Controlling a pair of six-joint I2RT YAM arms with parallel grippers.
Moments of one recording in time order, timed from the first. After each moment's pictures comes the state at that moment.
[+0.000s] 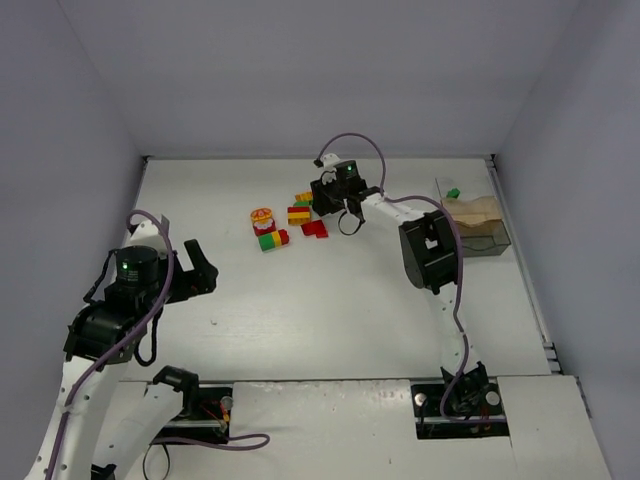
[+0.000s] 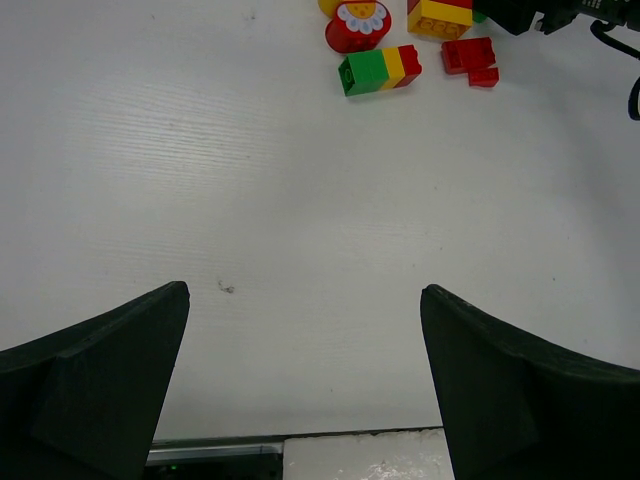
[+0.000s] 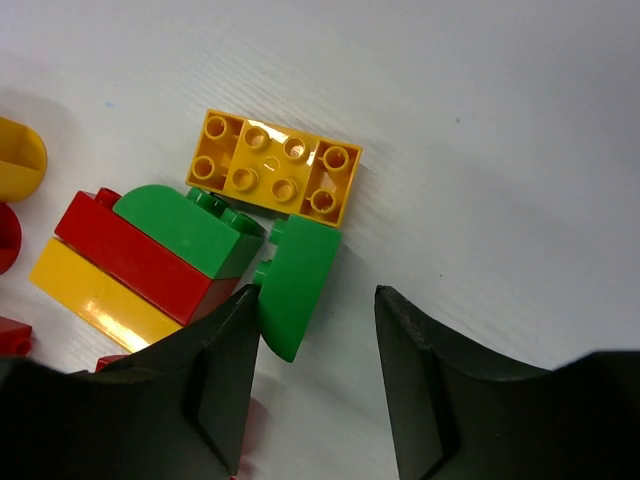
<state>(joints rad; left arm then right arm) -0.26 0.69 1.05 -0.98 -0.10 -0.42 0.45 2.38 1.79 -0.06 -0.21 0.00</state>
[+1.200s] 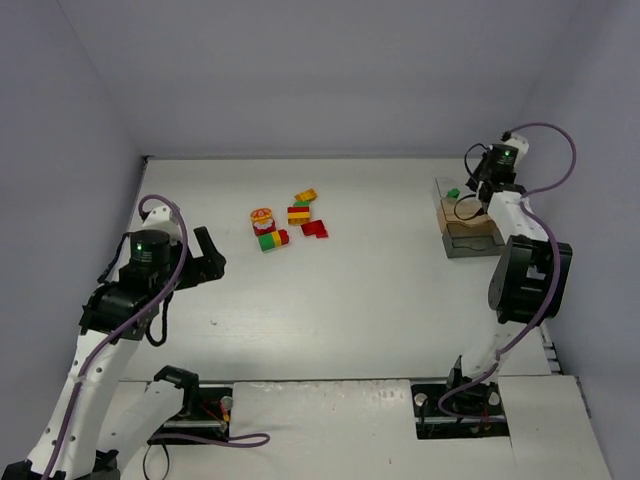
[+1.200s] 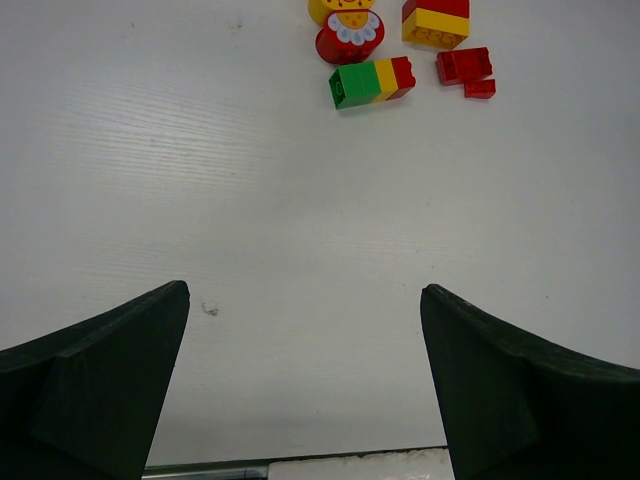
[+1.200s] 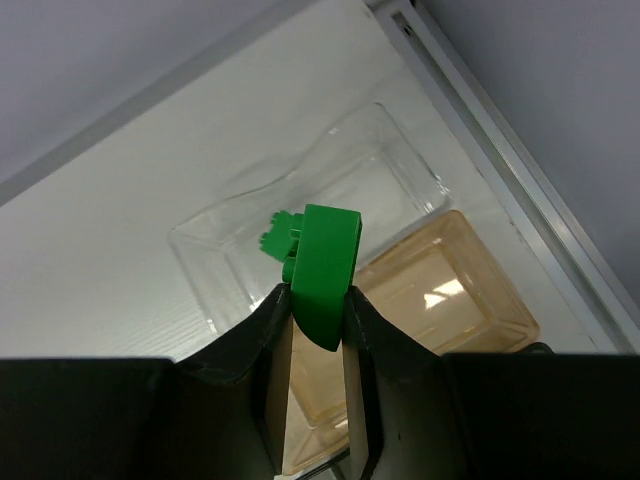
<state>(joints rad) -0.26 0.78 1.05 -0.90 -0.09 -0.44 -0.16 1.83 1.39 -0.07 0.14 0.29</state>
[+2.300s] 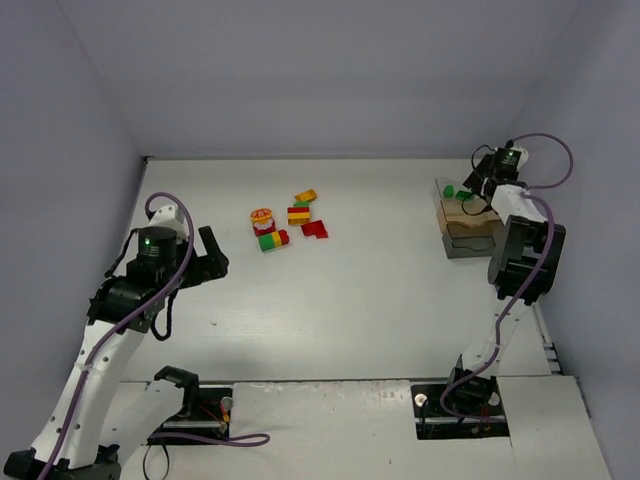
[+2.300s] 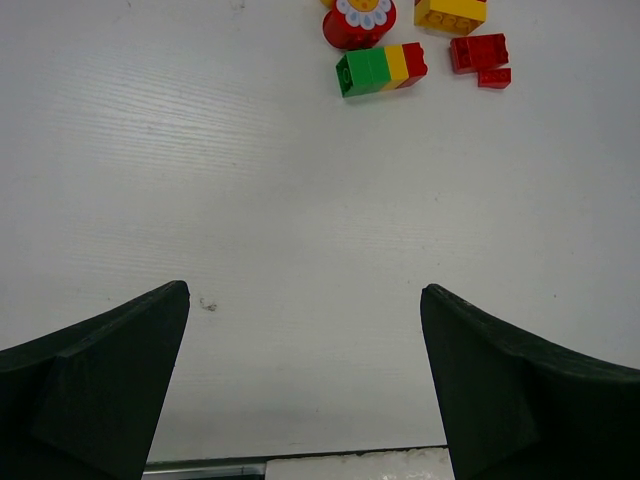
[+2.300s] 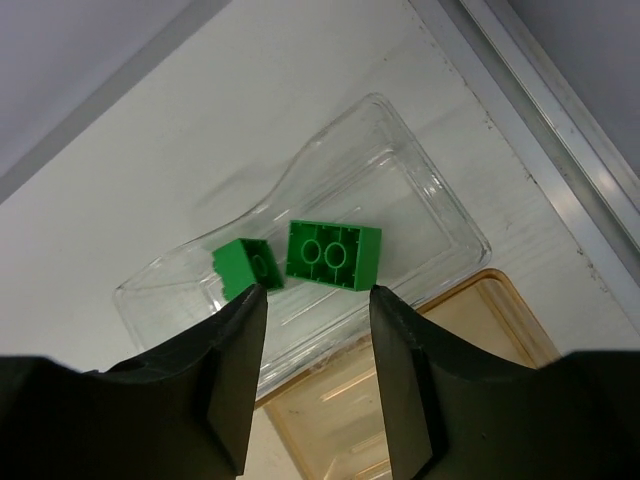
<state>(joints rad) -0.26 0.81 1.03 -0.88 -0.09 -0.46 -0.26 2.10 1.57 -0.12 0.01 0.41</state>
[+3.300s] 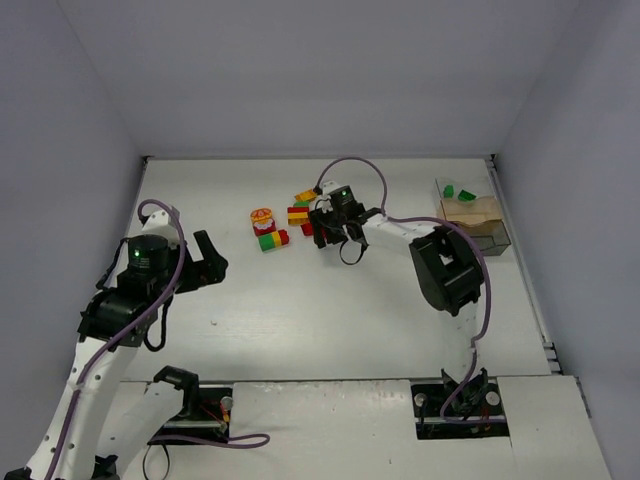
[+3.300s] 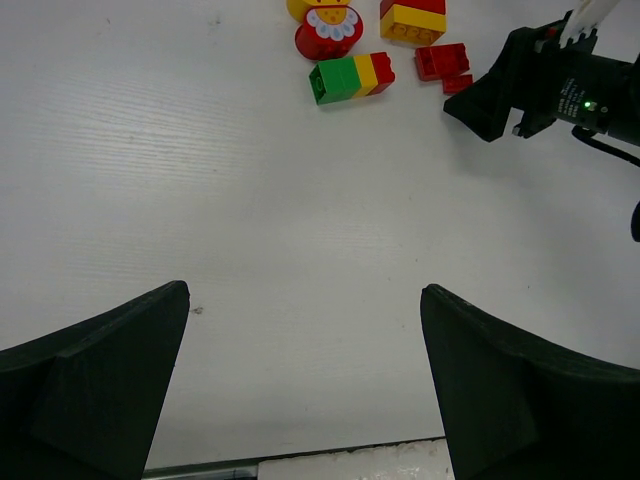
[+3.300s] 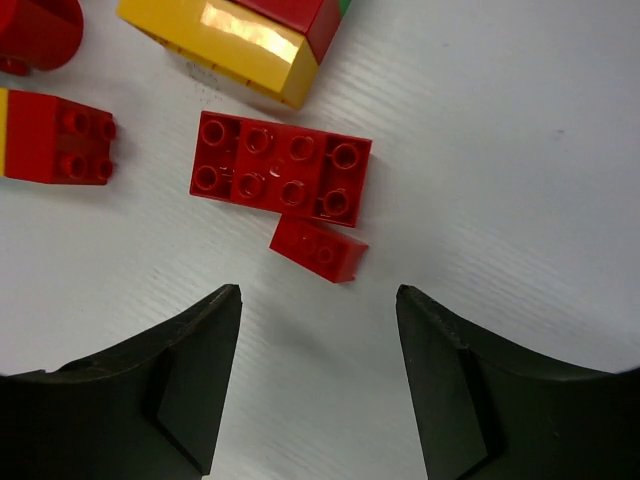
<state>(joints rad) -0.26 0.75 1.02 -0.87 -0.05 -0.45 0.54 2.07 1.38 -0.11 -0.08 0.11</state>
